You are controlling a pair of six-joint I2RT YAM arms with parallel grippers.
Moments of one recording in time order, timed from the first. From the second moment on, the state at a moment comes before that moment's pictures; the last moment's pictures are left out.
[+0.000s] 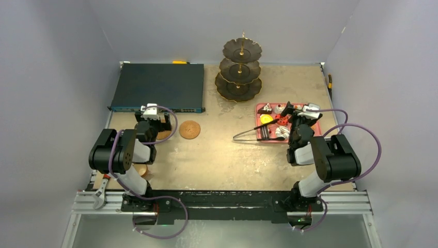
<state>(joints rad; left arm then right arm) -0.02 1.67 0.27 1.24 0.00 0.01 0.08 1.58 0.25 1.40 0.35 0.08</state>
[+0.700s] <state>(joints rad) 0.03 1.51 0.83 0.41 0.07 0.06 0.11 1.31 0.54 0.74 0.48 0.28</state>
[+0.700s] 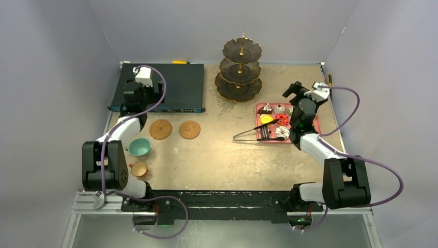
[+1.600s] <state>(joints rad) 0.05 1.41 1.22 -0.29 0.35 0.00 0.41 1.60 1.37 0.09 0.26 0.36</state>
